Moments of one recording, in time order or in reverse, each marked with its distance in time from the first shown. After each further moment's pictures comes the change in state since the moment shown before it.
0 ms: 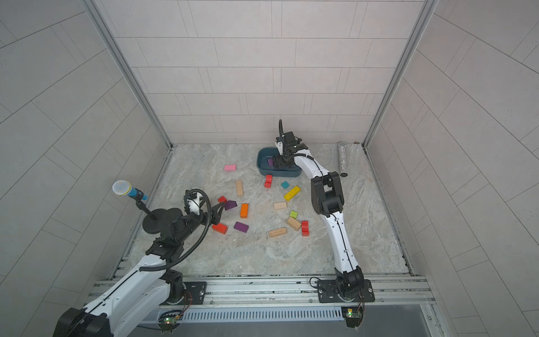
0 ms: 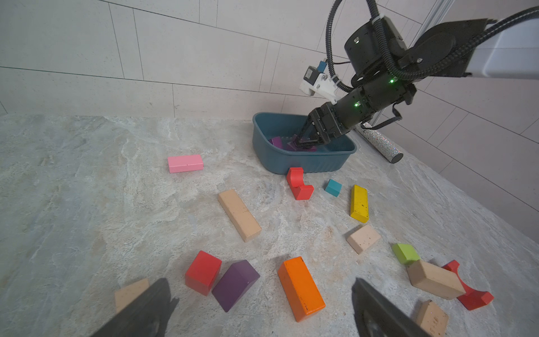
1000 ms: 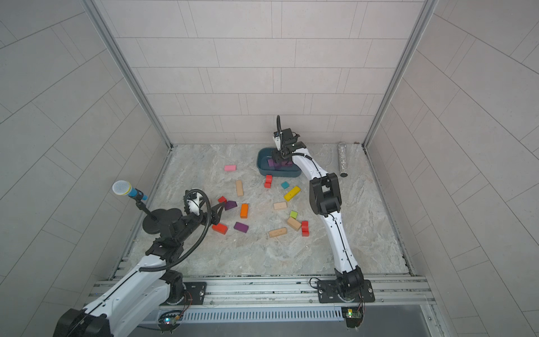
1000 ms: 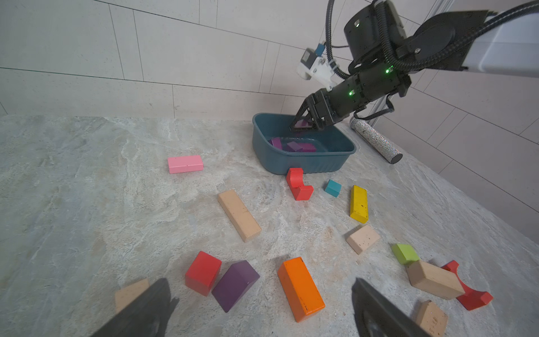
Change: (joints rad) left arm 0.002 -0.004 0.000 -0.001 0.003 0.000; right arm -0.003 0.112 0.171 0.013 0.038 0.009
